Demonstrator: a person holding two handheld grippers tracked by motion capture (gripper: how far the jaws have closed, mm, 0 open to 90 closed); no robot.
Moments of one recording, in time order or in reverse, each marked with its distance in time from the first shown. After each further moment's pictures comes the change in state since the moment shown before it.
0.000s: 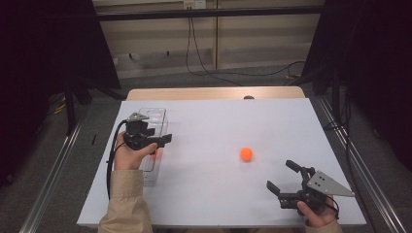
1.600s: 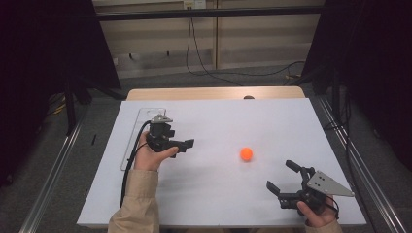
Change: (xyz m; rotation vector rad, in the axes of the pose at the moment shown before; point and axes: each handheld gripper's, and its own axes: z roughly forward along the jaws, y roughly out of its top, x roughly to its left) left arm -0.039 0.003 0.037 0.025 -0.119 0.053; right arm 0.000 0.000 0.000 0.004 0.004 -0.003
